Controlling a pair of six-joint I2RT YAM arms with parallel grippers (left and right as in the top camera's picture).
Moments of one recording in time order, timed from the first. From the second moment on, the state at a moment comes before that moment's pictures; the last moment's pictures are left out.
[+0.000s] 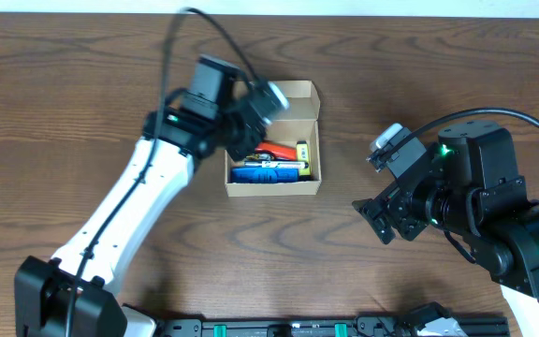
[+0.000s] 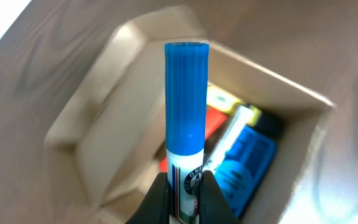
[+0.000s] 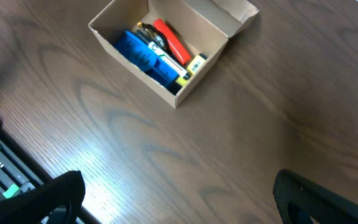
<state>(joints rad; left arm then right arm) -0.46 1.59 1.33 -0.69 0.30 0.62 0.35 1.08 1.46 -1.34 -0.18 -0.31</state>
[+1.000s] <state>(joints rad) -0.51 1.67 1.33 -0.78 0.30 0.86 0.35 1.08 1.46 -1.34 -0.18 -0.31</state>
